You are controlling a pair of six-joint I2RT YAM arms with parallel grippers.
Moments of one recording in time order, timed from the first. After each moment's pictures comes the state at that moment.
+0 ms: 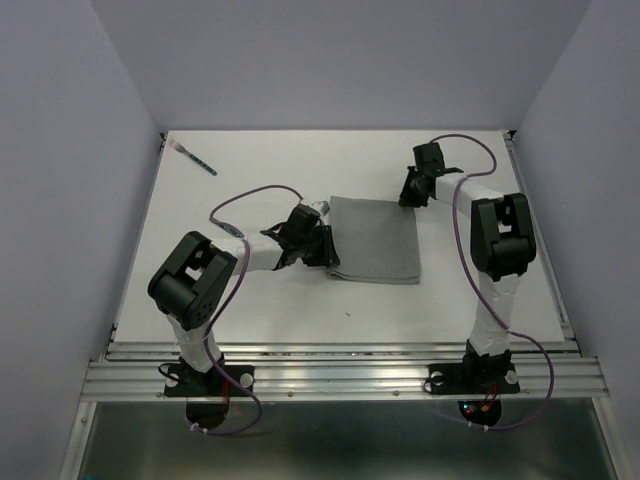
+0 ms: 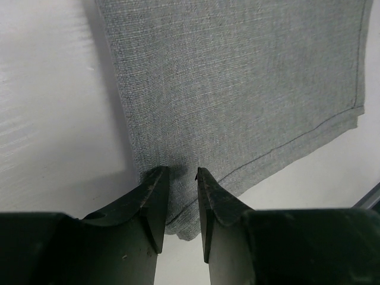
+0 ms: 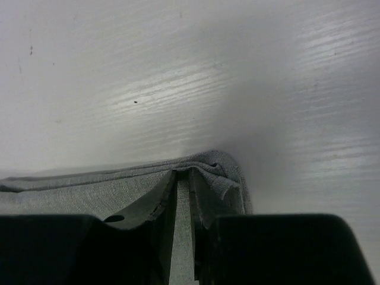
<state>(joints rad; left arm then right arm) -0.65 1.74 0.91 0.03 0.22 -0.63 0.18 2.07 1.49 -0.34 0.03 0.51</state>
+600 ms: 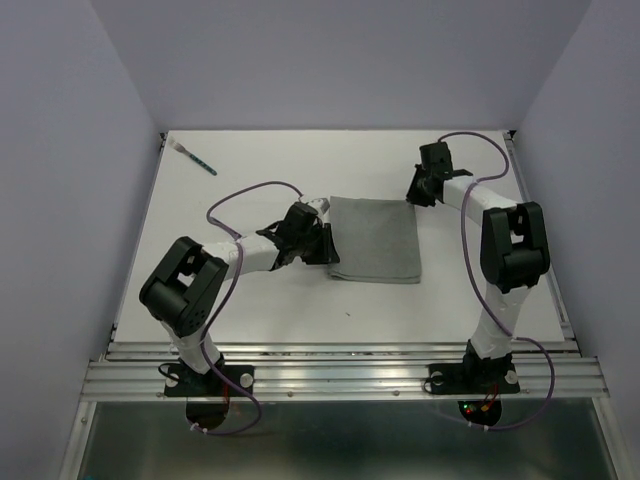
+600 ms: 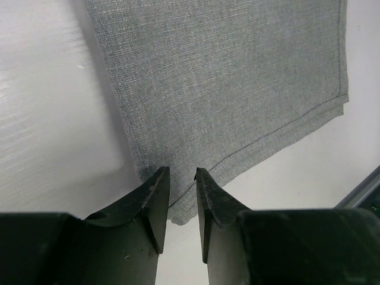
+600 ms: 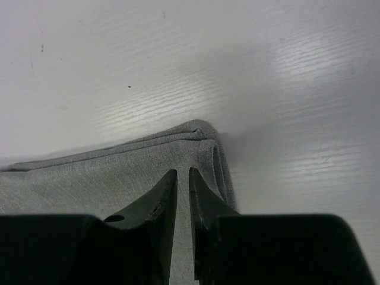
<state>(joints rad) -0.65 1.71 0.89 0.02 0.23 -0.60 0.18 1.97 1.41 -0.34 0.10 0.51</state>
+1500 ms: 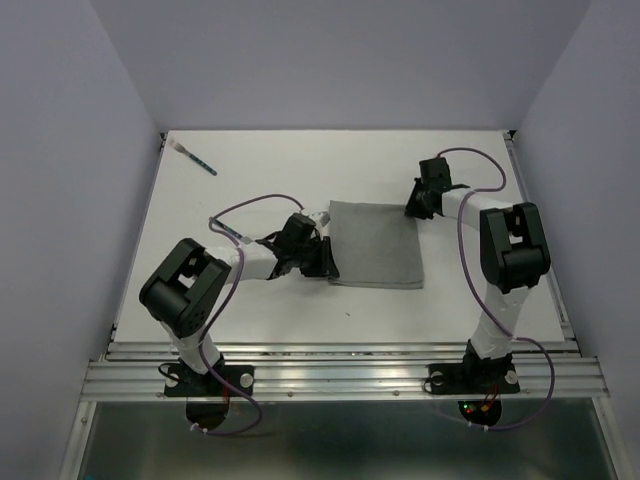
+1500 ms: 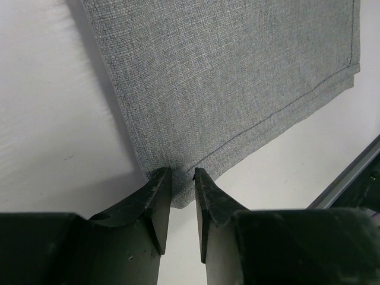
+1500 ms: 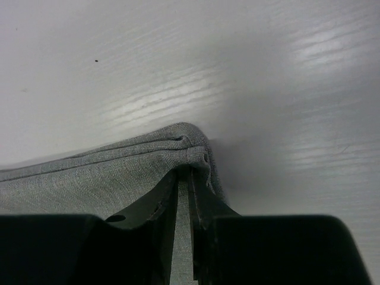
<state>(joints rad) -0.66 1.70 0.81 0.06 0.31 -0.61 0.18 1.97 1.28 -0.21 0.08 0.53</state>
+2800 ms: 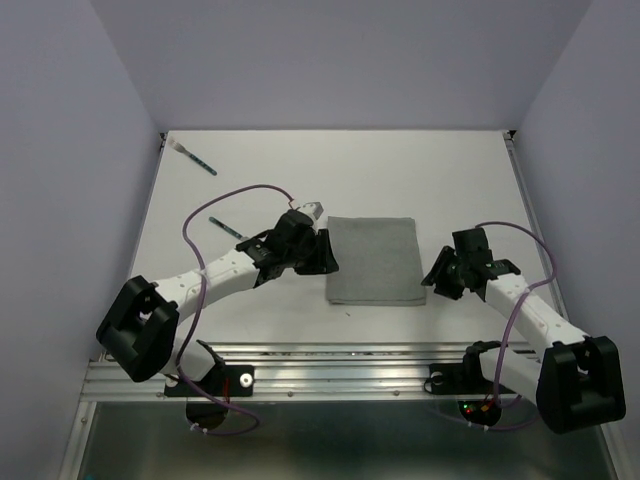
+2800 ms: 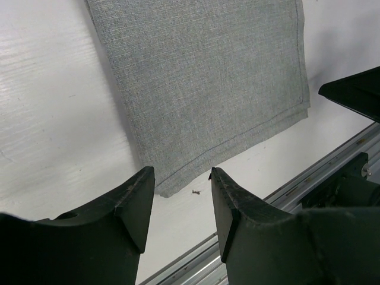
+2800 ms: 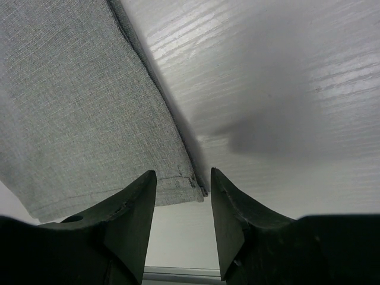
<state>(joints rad) -0.74 1.38 0.84 -0.21 0.12 -0.68 0.18 1.07 0.55 -0.53 -0.04 0.73</state>
